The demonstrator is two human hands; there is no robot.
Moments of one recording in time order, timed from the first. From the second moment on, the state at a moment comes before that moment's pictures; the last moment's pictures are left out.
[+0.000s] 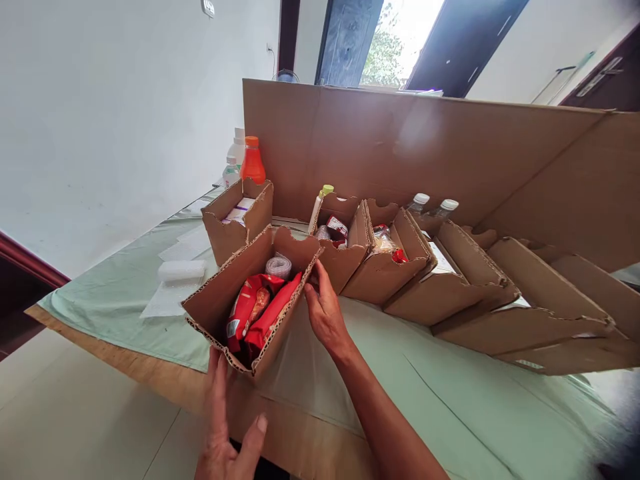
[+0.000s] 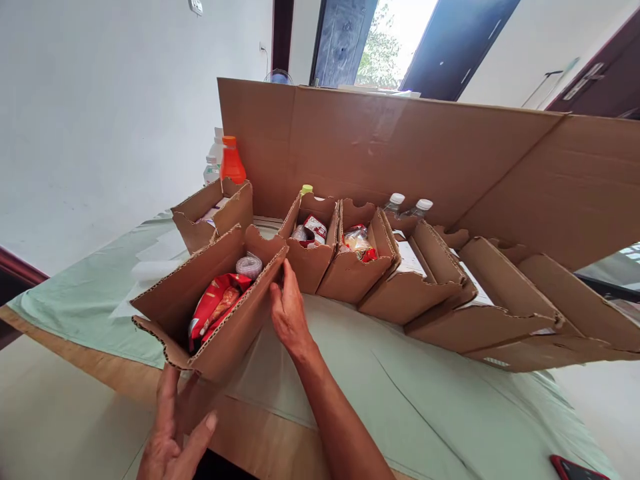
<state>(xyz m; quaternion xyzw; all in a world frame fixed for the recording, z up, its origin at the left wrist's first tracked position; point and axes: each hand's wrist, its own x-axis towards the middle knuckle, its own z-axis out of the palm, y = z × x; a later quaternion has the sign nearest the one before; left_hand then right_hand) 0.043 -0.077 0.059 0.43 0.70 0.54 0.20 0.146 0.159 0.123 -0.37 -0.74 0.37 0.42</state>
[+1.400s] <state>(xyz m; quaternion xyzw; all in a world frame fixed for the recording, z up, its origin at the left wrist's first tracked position) 0.032 -0.035 0.056 0.45 0.65 0.58 0.18 0.106 0.214 0.198 -0.49 -0.83 0.23 0.16</state>
